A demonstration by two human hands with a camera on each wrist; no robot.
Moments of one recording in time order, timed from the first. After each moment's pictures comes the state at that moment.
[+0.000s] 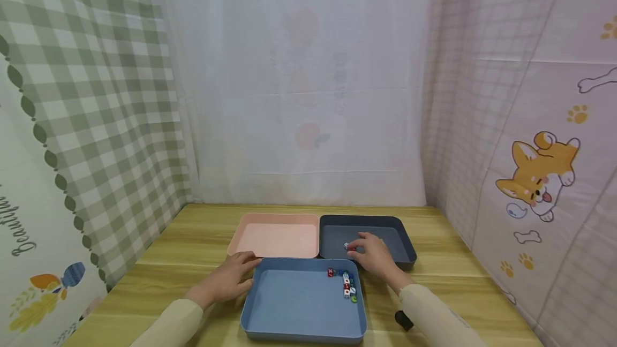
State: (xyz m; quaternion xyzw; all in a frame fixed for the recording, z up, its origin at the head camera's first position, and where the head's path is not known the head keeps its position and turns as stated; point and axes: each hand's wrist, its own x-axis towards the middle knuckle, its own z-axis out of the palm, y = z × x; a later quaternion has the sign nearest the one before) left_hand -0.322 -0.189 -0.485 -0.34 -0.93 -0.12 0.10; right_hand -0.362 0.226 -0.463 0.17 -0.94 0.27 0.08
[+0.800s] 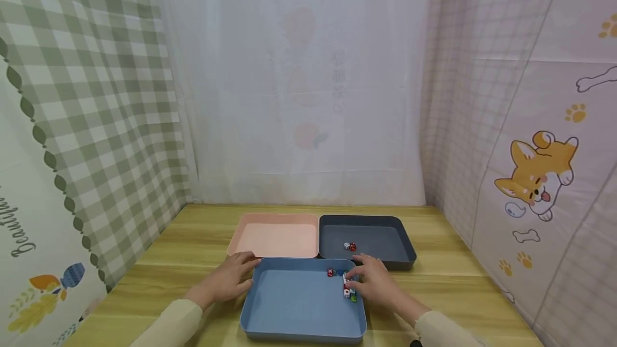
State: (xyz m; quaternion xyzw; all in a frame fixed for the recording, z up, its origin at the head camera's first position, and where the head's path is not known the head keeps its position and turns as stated) left_hand -0.323 -0.190 -0.486 -0.34 -0.93 -0.11 0.10; right_hand -0.311 0.226 -0.473 0.24 -0.93 0.26 0.06
